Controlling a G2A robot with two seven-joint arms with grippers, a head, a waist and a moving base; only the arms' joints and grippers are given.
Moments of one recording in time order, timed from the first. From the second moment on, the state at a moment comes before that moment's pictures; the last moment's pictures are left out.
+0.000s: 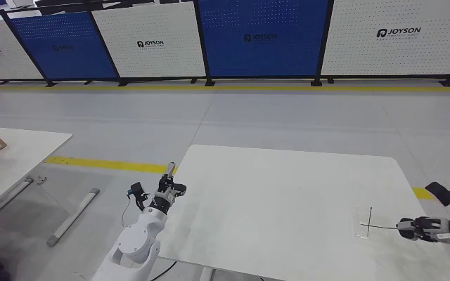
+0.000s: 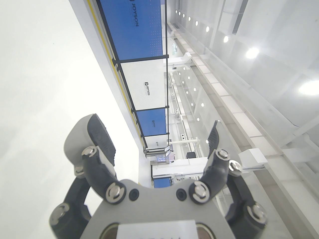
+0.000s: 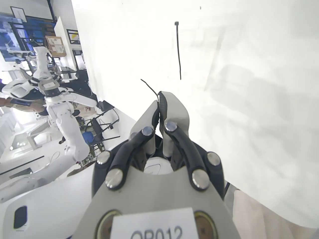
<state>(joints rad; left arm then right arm) 1.73 -1.15 -1.60 -1.80 -0.42 0.00 0.00 -1.04 -0.65 1.29 -1.25 0.08 0.04 1.37</state>
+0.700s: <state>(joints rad) 1.73 -1.15 -1.60 -1.80 -0.42 0.00 0.00 -1.15 -0.65 1.38 -1.35 0.27 -0.25 1.24</state>
